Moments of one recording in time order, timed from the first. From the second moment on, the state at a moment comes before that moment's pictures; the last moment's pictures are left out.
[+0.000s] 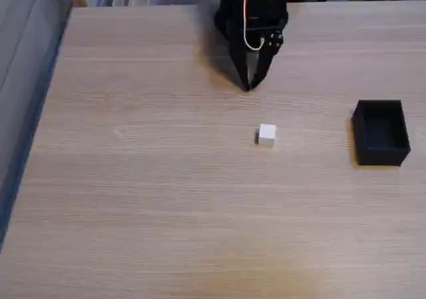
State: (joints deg) arm -0.9 190.5 177.2 76.9 -91.7
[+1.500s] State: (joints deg) arm 1.3 190.5 177.2 76.9 -91.7
